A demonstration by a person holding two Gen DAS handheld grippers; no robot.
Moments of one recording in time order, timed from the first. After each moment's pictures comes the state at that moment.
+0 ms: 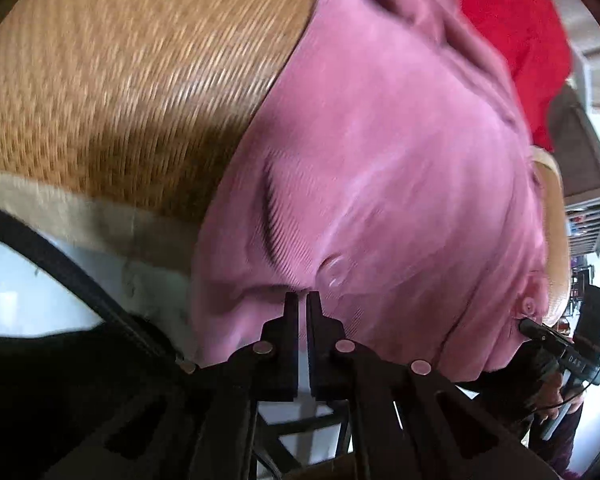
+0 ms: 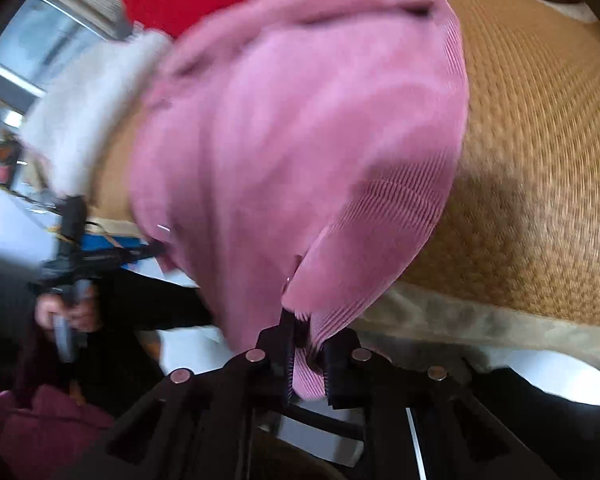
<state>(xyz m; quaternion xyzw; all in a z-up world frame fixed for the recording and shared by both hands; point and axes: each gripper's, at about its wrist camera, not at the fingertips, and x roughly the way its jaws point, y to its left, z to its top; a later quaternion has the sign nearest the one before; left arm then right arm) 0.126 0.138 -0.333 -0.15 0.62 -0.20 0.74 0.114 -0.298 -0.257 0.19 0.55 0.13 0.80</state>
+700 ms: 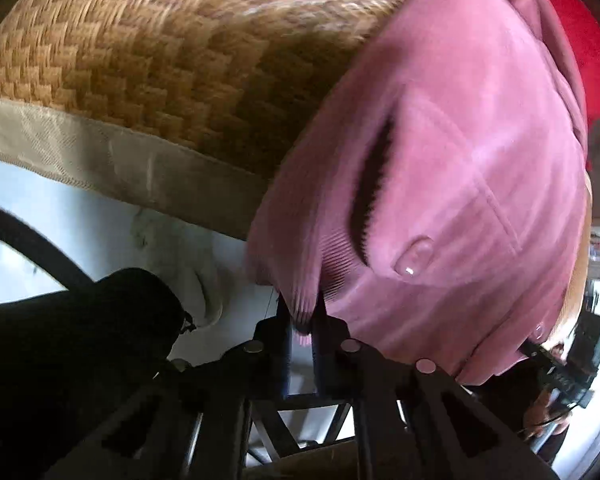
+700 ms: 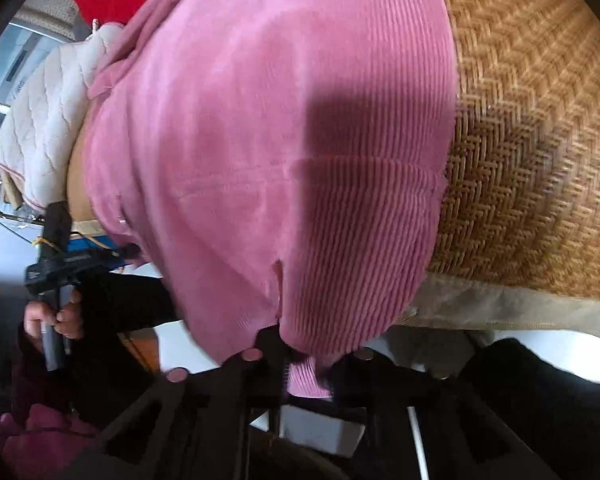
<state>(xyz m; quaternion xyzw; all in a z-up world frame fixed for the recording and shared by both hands) 0.123 0.152 -0.389 -0.16 0.70 -0.15 0.68 0.120 -0.296 -0.305 0.21 0.62 0.09 0.75</state>
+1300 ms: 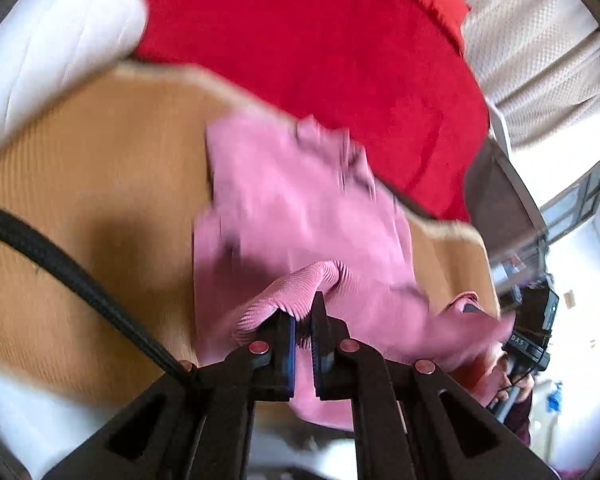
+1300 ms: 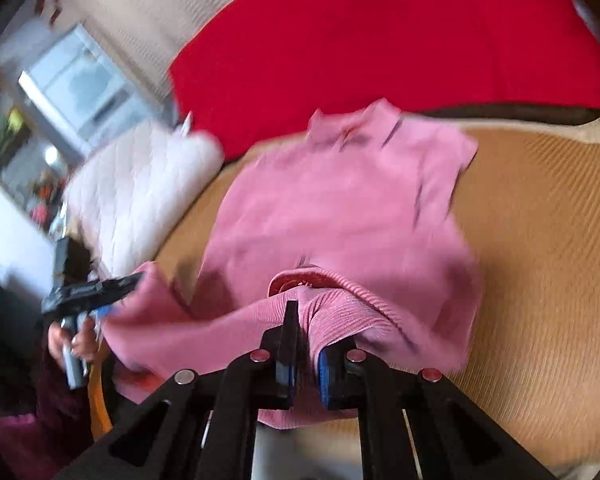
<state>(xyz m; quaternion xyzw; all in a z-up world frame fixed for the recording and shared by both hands) 0.228 0.162 -0.158 -0.19 0.48 -0.27 0.81 0.193 -0.347 -0.134 0.21 0.40 0.13 0.88</state>
